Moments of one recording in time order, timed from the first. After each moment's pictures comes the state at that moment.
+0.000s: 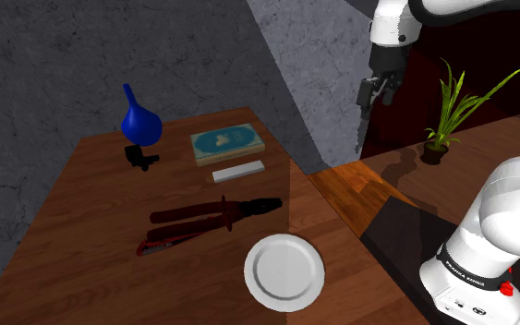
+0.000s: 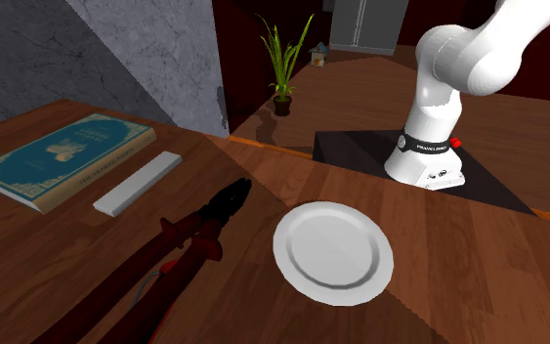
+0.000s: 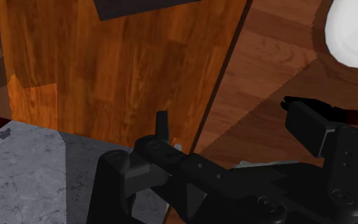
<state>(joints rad) -0.01 -0.77 0.04 -2.35 -0.08 1.59 0.16</state>
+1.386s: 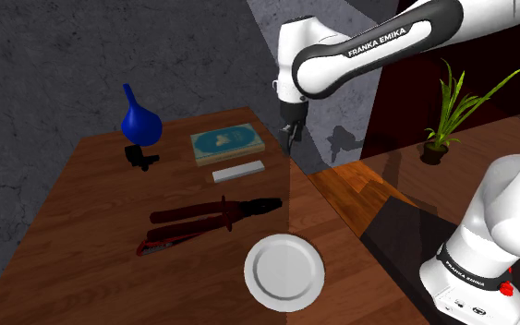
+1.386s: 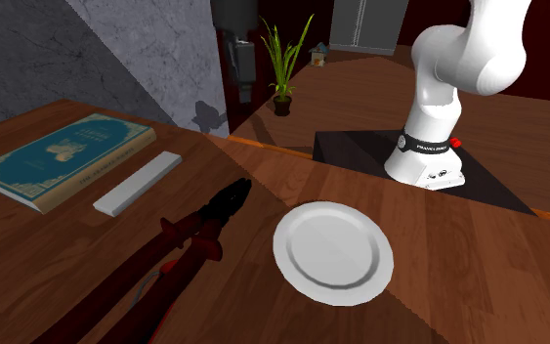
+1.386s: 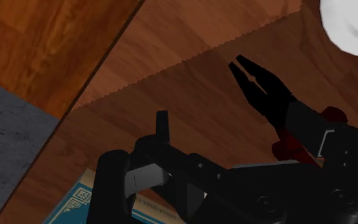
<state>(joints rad) 0.14 -0.18 0.07 -2.20 -0.02 2.05 -0.08</state>
